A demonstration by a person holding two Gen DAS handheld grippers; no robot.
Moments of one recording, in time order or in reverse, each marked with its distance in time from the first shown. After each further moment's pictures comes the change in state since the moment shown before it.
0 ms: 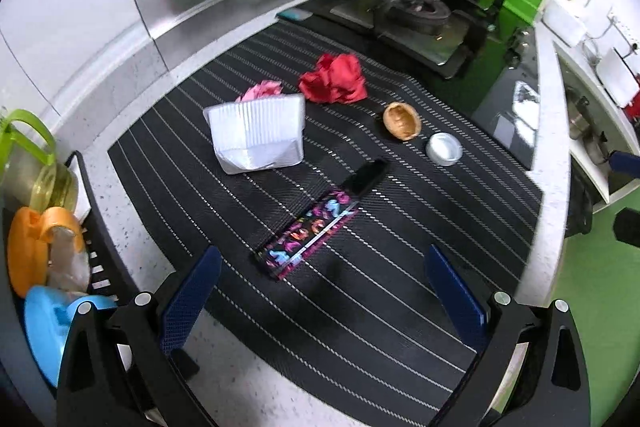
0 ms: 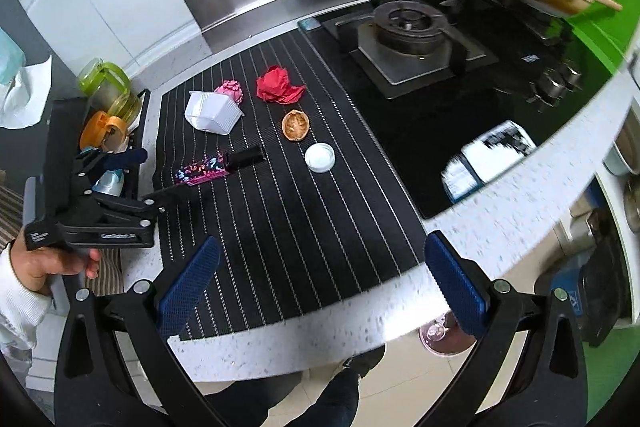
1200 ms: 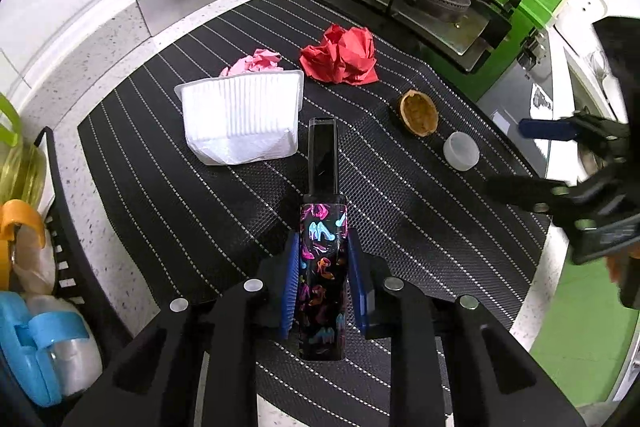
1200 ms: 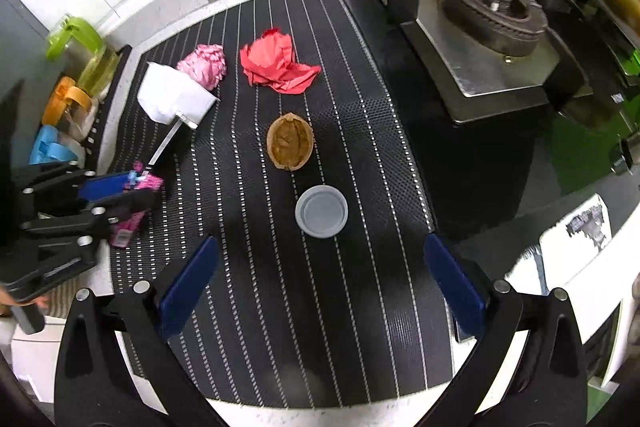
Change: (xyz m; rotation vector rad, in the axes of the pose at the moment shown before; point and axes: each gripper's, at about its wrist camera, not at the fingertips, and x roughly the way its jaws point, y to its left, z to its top) left arm 0.029 0.007 0.009 -0.073 0.075 -0.064; right arm 0.125 -0.001 0.064 -0.154 0.165 0.050
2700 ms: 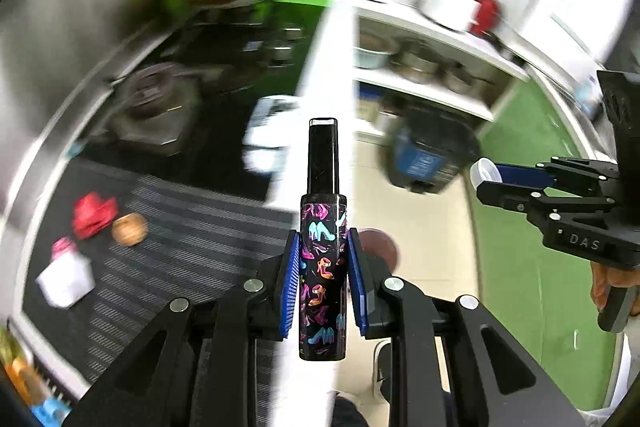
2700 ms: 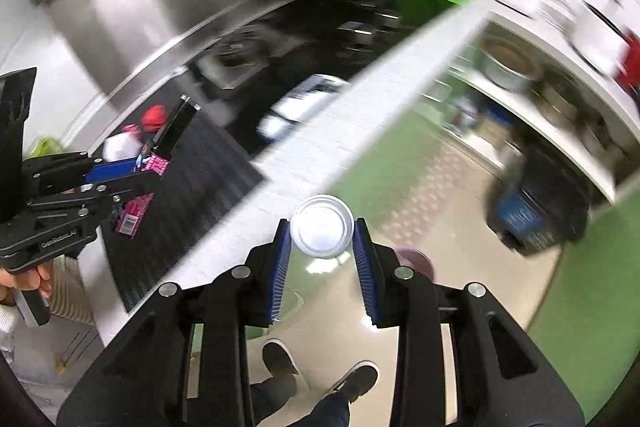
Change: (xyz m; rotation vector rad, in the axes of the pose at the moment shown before) left arm -0.088 -0.229 -0.033 0.585 -0.125 -0.318; right arm -0.214 -0.056 -0.260 0.548 -0.312 -0.294
